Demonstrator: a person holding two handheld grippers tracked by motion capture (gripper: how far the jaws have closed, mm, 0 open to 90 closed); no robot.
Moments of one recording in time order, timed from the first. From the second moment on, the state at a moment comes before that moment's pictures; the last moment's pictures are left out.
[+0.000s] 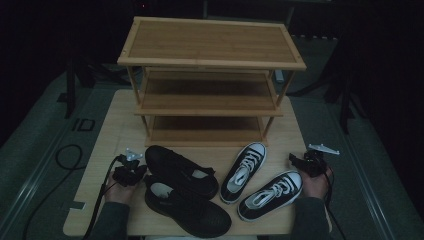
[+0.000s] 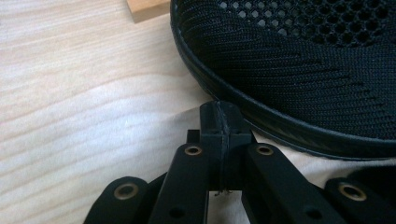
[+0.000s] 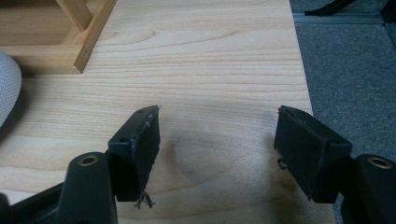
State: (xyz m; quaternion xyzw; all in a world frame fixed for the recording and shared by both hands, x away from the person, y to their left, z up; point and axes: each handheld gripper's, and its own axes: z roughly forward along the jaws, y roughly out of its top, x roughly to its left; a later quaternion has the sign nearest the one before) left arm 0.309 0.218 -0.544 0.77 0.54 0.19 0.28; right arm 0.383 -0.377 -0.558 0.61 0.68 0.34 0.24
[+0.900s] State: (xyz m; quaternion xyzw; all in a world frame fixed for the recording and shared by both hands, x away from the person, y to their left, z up) left arm 0.377 0.184 -0.539 0.81 0.49 0.19 0.27; right arm 0.383 -0.377 -0.558 0.61 0.68 0.34 0.24
